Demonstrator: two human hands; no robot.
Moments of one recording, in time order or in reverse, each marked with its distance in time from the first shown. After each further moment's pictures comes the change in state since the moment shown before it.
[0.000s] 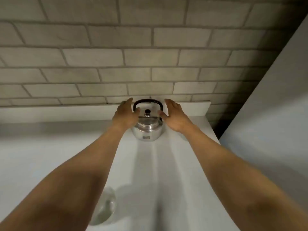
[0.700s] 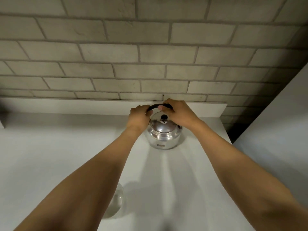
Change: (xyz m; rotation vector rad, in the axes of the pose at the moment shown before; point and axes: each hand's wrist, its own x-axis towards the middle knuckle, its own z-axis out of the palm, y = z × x) left_hand -0.023 0.007 0.007 0.070 0.054 0.037; right_hand 0.022 -0.024 0.002 0.120 -0.004 -0.212
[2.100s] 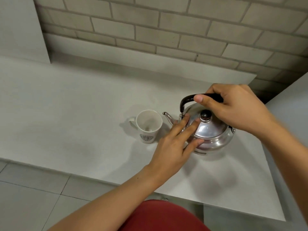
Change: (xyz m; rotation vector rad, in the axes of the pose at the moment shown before) left_hand -0.327 -0.022 -0.002 -0.347 0.072 0.338; right_hand -0.232 -0.163 -0.035 -0.316 -0.021 -0.164
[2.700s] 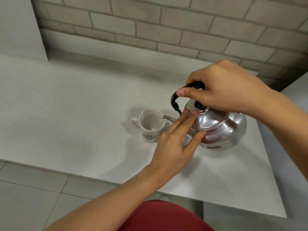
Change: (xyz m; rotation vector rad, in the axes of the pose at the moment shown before) left_hand 0.004 0.005 -0.014 -0.190 0.122 -0.082; right_hand 0.043 -0.054 -0.016 -0.208 -0.165 -0.225
